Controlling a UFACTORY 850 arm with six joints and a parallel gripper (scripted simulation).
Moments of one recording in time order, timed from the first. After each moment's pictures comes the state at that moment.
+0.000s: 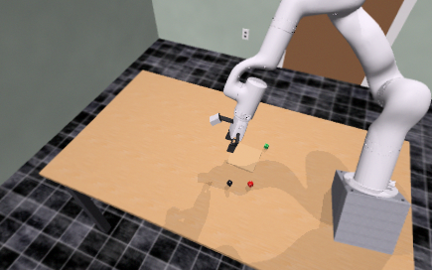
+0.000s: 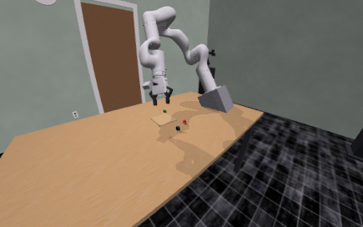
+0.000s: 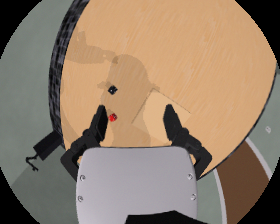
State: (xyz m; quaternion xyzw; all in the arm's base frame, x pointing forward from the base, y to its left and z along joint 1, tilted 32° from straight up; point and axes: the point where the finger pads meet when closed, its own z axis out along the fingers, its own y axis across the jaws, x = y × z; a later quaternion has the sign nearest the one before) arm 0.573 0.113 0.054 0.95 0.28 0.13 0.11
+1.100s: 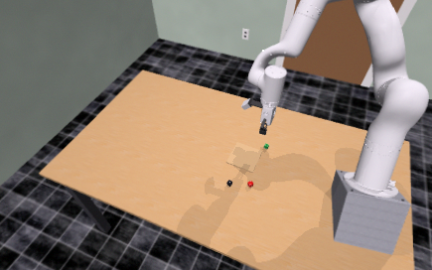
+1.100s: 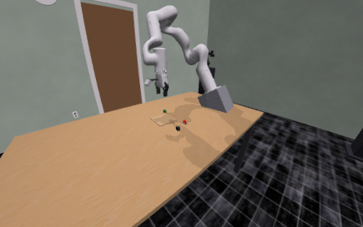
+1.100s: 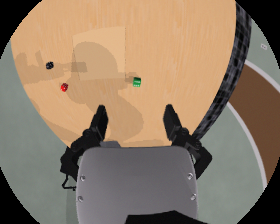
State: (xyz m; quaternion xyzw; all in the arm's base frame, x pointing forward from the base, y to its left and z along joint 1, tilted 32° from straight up) arm 0.466 -0.041 0.132 0.96 0.04 0.06 0.27
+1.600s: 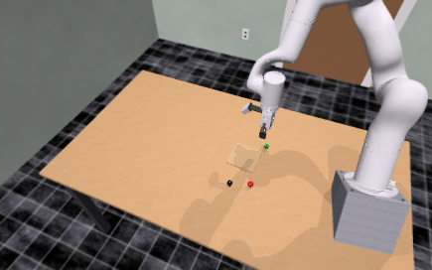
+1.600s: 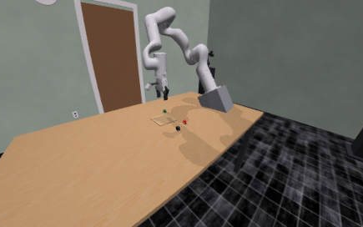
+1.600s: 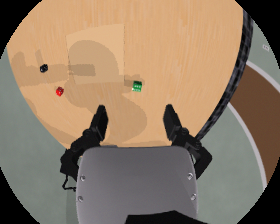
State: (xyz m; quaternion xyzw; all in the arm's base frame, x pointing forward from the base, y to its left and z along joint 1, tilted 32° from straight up) arm 0.469 -0.056 0.107 0.96 0.04 0.06 0.27
